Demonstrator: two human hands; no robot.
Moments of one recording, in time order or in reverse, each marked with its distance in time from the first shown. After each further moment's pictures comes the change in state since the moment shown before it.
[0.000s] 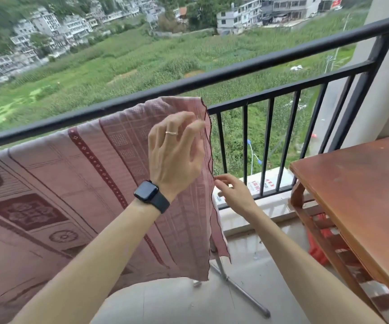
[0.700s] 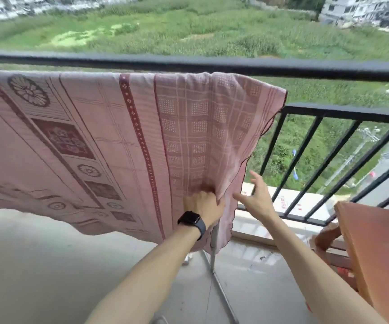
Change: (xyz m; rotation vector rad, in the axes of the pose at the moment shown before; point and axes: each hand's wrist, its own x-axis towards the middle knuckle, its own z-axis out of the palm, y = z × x) left_hand -0.159 -0.001 0.104 0.207 -0.937 -0.862; right_hand 0.080 0.051 0.016 -0.318 -0.233 0.001
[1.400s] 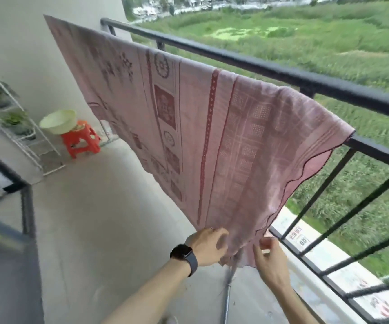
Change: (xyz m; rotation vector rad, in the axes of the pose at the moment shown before) left_hand -0.126 0.010 0.027 -0.365 -0.170 -0.413; right_hand -0.045 0.055 0.002 -0.177 -0.407 -0.195
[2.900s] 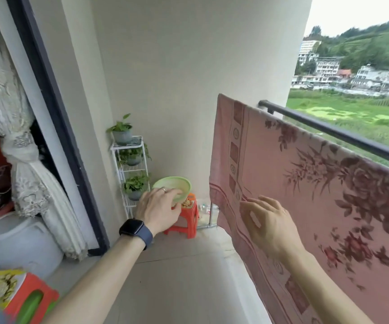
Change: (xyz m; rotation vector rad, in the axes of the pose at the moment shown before) left_hand 0.085 -0.890 -0.731 0.318 0.844 -0.554; right_hand 0.320 -0.882 0.714 -0.332 -0.038 -1.208
